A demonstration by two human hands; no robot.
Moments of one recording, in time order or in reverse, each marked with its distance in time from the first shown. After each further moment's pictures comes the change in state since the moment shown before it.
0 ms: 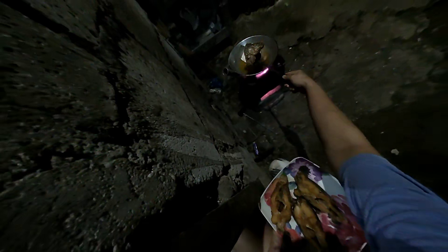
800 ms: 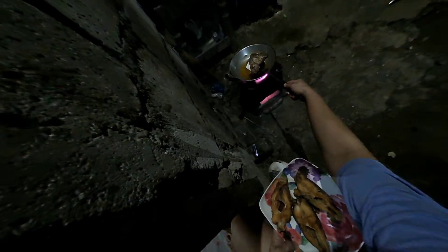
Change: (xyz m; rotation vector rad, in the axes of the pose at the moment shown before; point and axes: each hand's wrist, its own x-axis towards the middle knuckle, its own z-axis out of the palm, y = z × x) left_hand -0.015 0.017 0.032 0.188 0.028 -0.017; right_hand -0.018 0.012 -0.006 0.043 0.030 0.044
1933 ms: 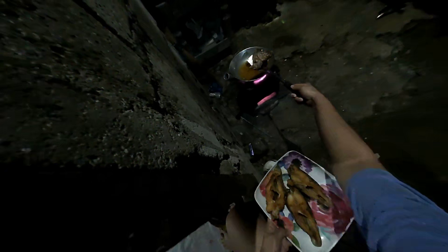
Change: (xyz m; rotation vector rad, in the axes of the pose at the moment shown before) left_hand -0.005 0.009 0.005 -0.106 -0.014 -0.025; right_hand -0.041 0.010 -0.025 0.303 -0.029 0.013
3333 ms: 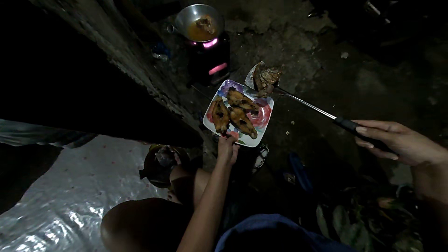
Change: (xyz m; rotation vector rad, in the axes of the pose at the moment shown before) left_hand 0.041 0.022 0.094 -0.191 0.057 0.147; right_hand -0.445 0.015 -0.215 -0.420 0.050 0.140
